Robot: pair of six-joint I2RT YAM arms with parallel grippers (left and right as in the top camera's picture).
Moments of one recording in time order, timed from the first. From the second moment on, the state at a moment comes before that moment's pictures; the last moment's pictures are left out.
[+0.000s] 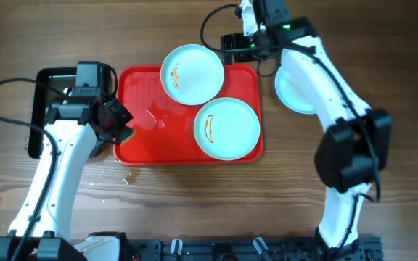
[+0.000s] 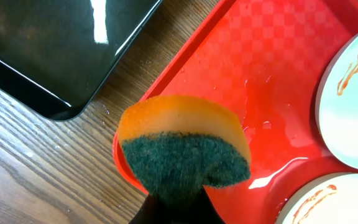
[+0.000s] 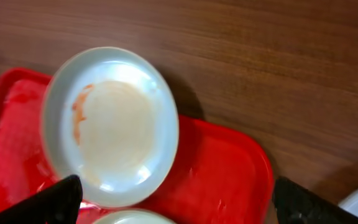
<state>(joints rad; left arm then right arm) -0.04 1.42 1.14 -1.00 -0.09 -0.74 0.33 2.11 1.87 -0.78 -0.19 0.14</state>
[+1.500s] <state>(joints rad) -0.04 1.49 1.14 -0.95 -0.08 -0.64 0.72 2.36 1.87 -0.75 -0.29 0.44</state>
